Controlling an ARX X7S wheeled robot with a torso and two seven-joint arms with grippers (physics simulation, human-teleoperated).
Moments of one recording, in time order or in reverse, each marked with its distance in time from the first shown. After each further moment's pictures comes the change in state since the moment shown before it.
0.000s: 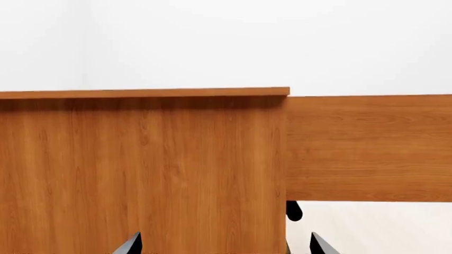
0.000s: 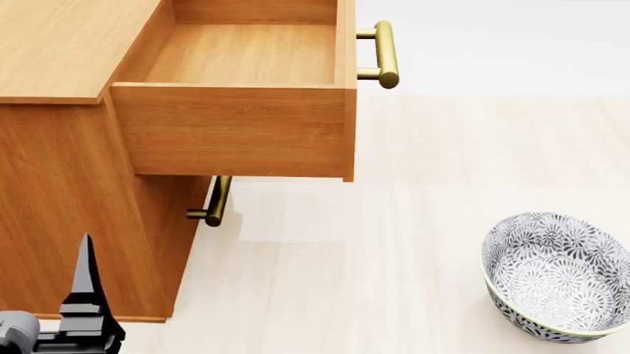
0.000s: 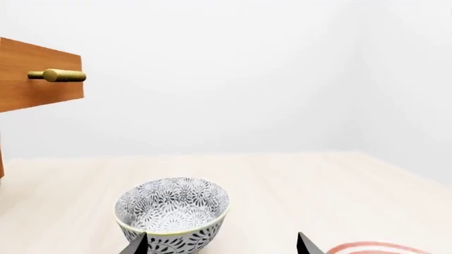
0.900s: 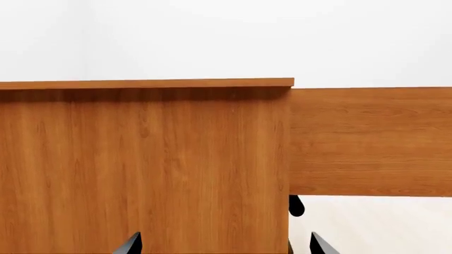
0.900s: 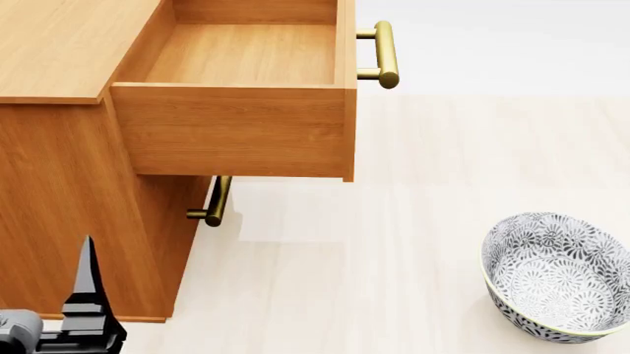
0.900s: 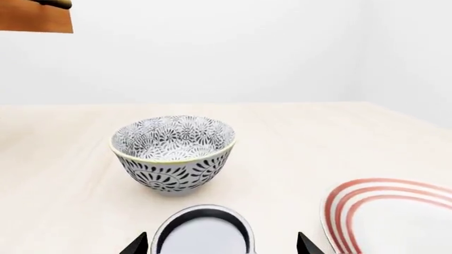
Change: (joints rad) left arm -0.007 -0.011 0.011 -0.031 -0.014 0.018 -0.013; right arm 0.052 -0.015 -0.100 0.170 -0.117 -0.006 -0.013
